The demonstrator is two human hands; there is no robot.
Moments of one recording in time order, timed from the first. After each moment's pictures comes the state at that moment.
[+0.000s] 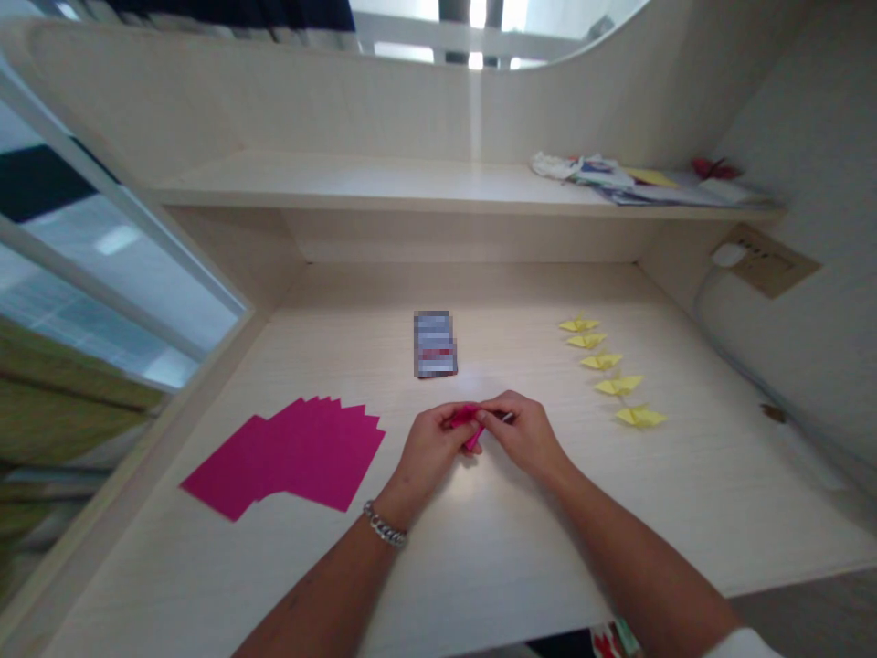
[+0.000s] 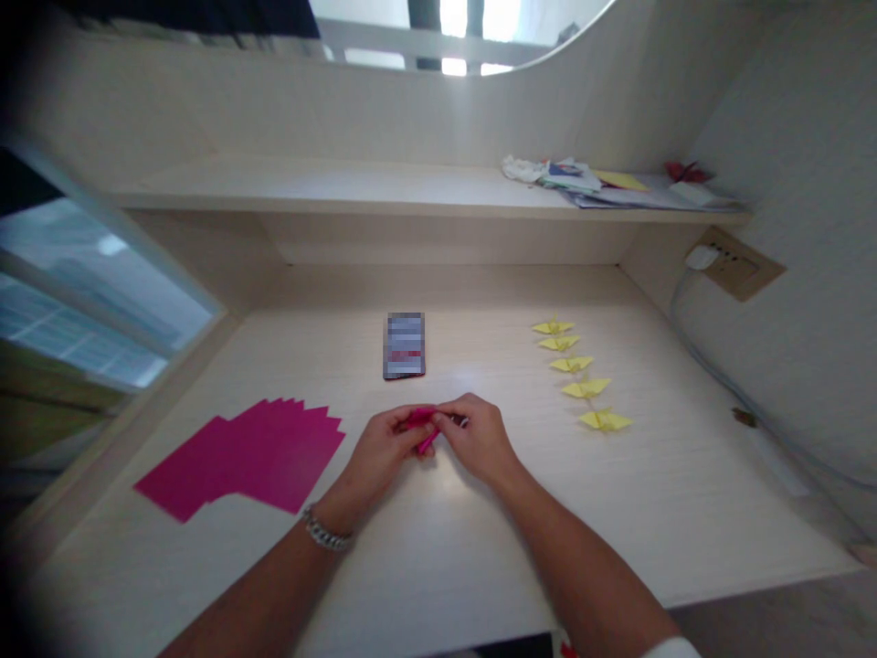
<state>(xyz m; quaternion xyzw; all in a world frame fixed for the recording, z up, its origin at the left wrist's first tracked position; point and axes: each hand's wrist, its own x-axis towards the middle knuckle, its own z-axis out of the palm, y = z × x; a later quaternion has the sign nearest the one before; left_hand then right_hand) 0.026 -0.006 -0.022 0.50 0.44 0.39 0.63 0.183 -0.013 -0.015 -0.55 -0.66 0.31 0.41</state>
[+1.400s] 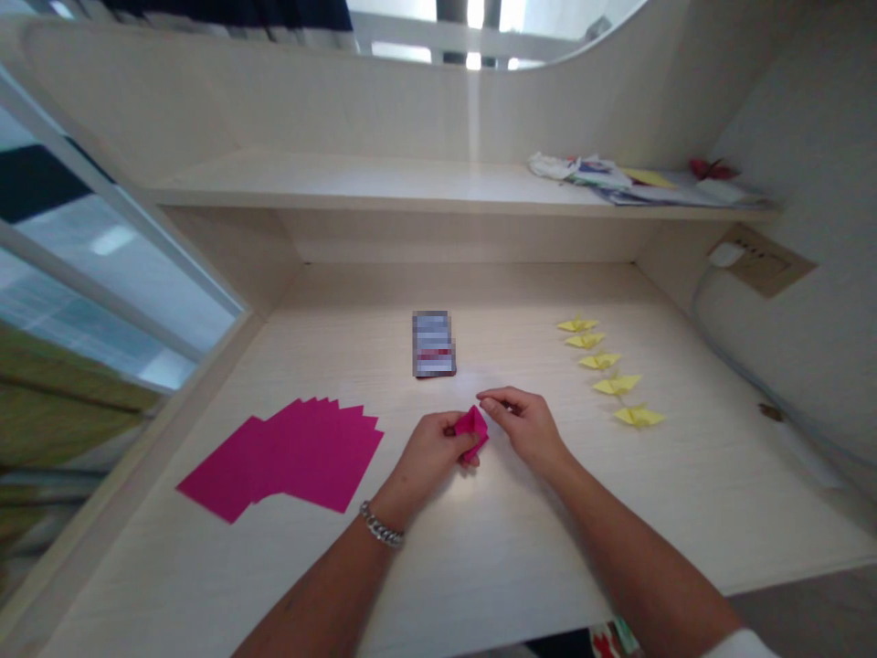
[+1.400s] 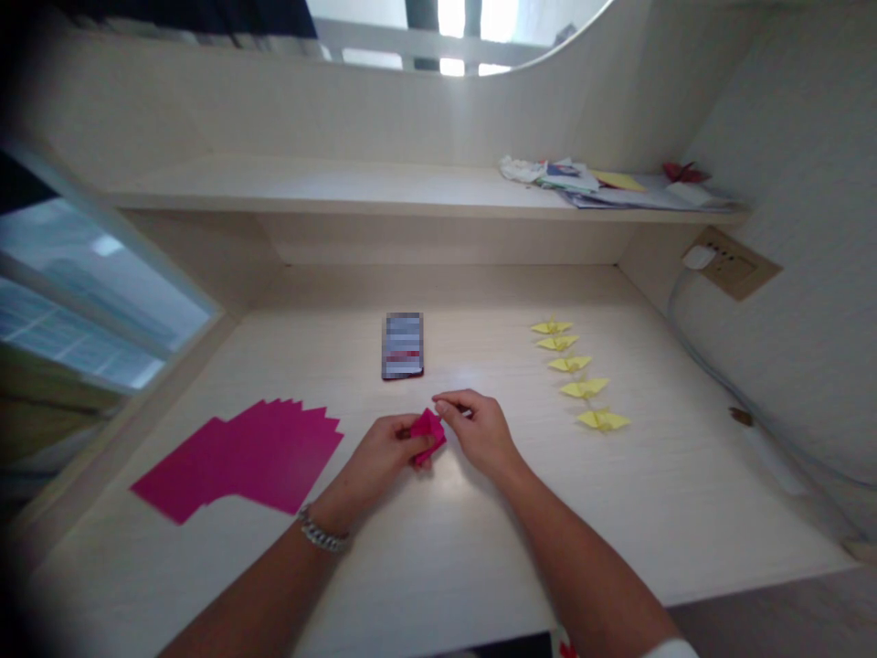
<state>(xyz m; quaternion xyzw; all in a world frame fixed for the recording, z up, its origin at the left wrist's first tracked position) 0.022 -0.009 -0.014 0.57 0.44 0.31 0.62 0.186 -0.009 -0.014 -0.53 -0.59 0.40 0.46</state>
